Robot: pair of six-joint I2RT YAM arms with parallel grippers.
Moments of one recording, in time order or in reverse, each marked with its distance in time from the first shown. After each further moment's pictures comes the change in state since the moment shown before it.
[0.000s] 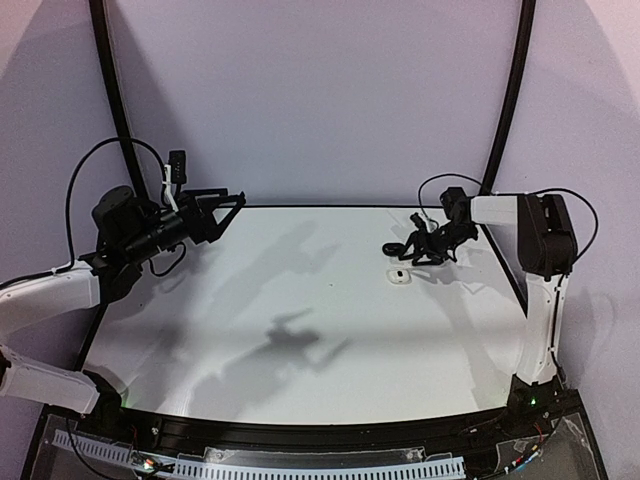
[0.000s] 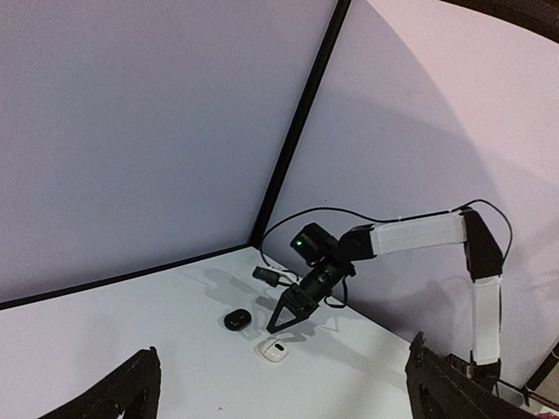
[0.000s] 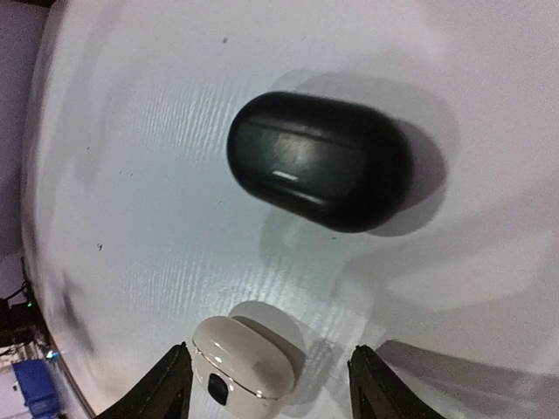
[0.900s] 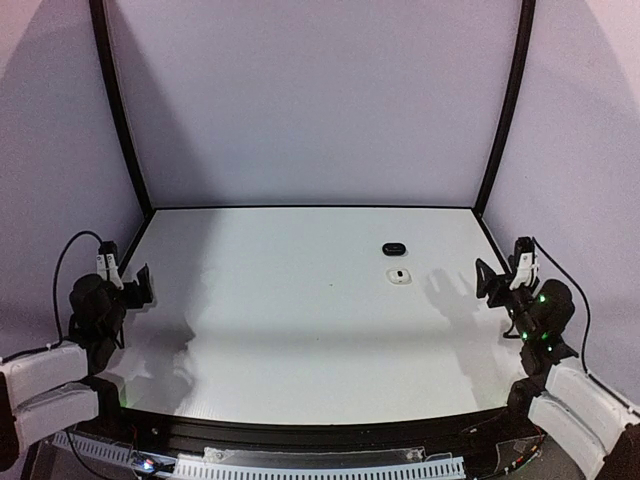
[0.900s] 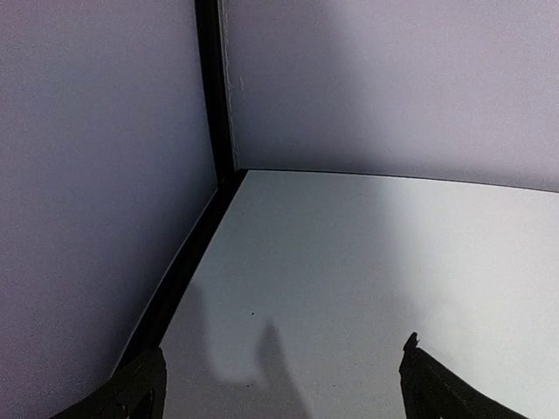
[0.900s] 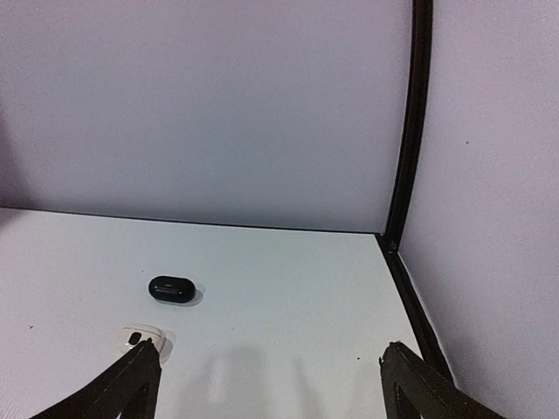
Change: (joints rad) left arm 0.425 -0.324 -0.629 0.008 -0.678 0.389; right arm -0.050 -1.615 -1.502 1.159 0.655 -0.029
